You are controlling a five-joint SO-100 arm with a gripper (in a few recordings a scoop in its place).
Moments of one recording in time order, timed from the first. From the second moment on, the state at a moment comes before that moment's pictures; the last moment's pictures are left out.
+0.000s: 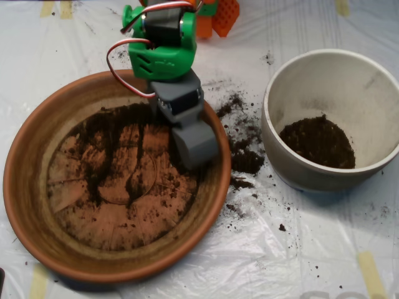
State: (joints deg) arm 15.0 97.0 118.9 63.0 -41.0
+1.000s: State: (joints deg) arm 12.8 102.7 127.9 52.6 -45.8
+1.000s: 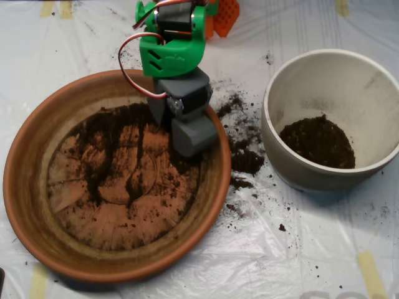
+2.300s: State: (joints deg) arm 4.6 103.7 98.9 74.8 -15.4
